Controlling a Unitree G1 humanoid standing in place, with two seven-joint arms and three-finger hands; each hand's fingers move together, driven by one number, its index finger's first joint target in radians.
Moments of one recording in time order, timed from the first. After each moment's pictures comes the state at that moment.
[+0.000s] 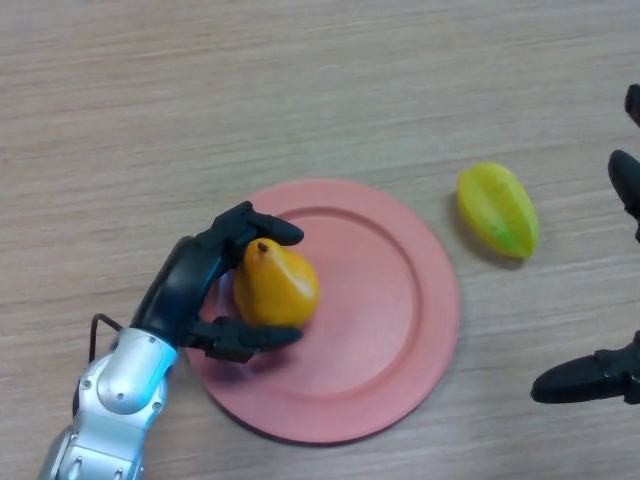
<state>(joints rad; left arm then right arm) -0.25 0.18 -0.08 0.34 0.27 -0.22 -0.14 0.09 -0.38 -0.18 -1.00 0.35 0.80 0.02</state>
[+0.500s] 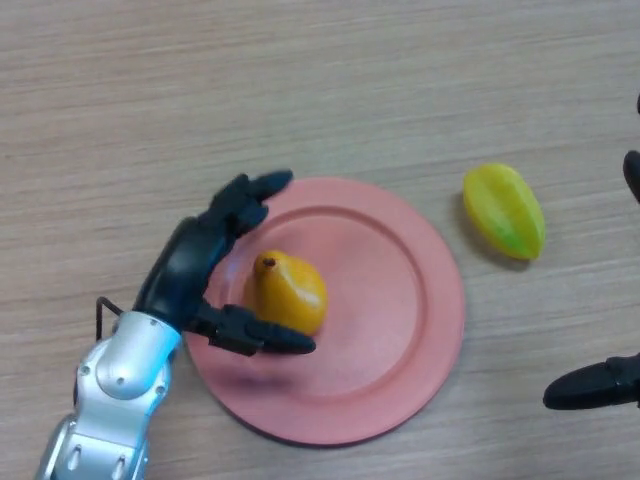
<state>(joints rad) -0.21 0.18 -0.09 0.06 0.12 0.01 -0.16 0.13 -0.49 -0.18 -1.00 0.40 0.70 -0.07</state>
